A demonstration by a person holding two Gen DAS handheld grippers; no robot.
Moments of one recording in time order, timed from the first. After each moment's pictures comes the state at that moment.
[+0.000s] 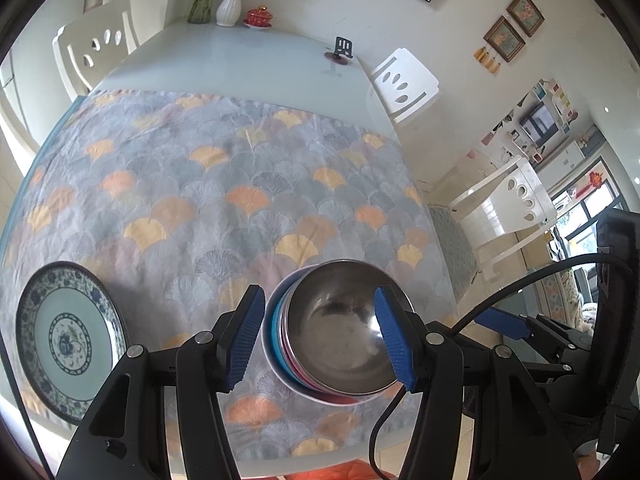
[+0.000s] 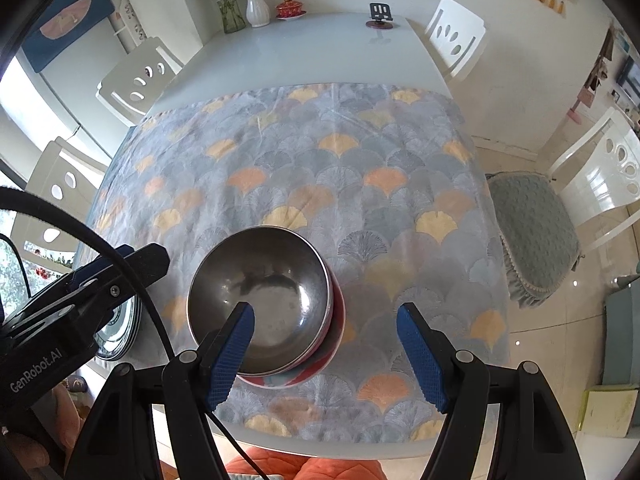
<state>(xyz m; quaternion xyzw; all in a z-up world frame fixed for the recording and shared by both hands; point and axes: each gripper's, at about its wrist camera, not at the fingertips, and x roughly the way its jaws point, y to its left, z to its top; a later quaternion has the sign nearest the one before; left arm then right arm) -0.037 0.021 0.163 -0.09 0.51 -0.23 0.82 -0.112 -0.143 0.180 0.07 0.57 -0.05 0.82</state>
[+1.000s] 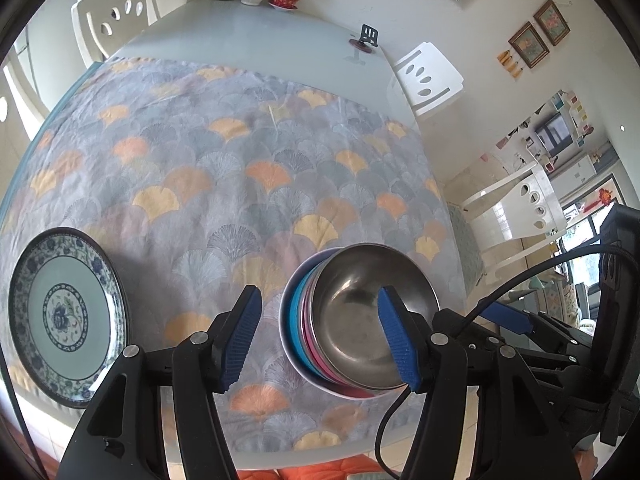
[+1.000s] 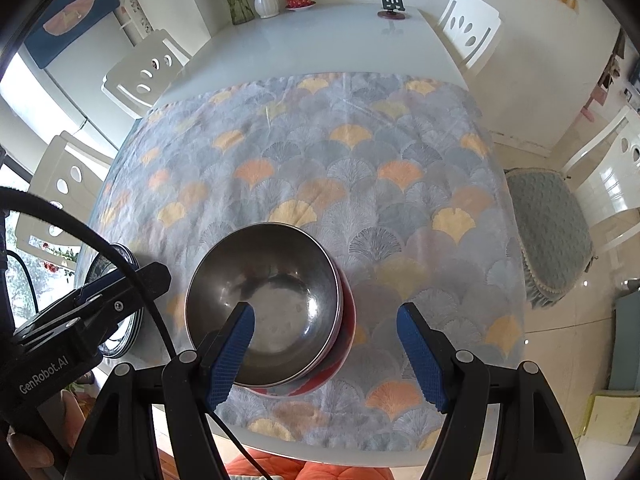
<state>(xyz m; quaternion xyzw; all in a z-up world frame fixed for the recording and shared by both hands) -0.034 0.031 0.141 -0.11 0.54 -0.21 0.81 -0.103 -0.145 0.164 0.08 0.58 -0.03 0.81</state>
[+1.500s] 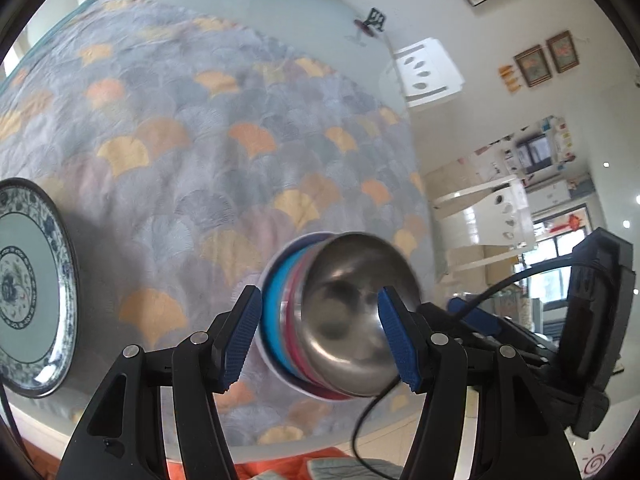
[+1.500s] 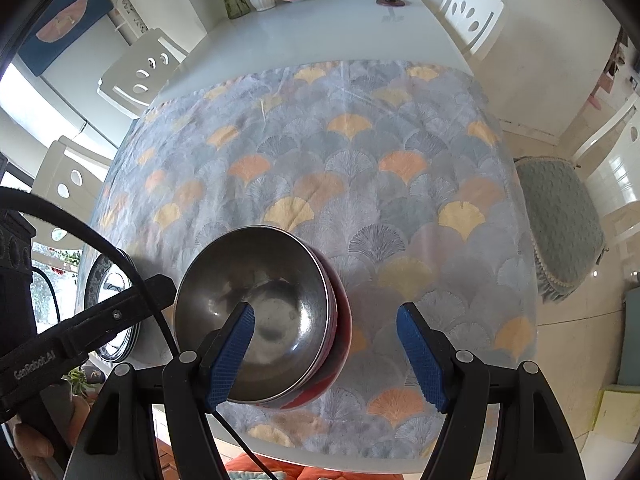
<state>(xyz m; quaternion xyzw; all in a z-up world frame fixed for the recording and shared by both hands) -0.020 0.037 0.105 -0.19 0.59 -0.23 0.75 -0.089 -0.161 0.145 0.10 0.59 -0.01 0.80</state>
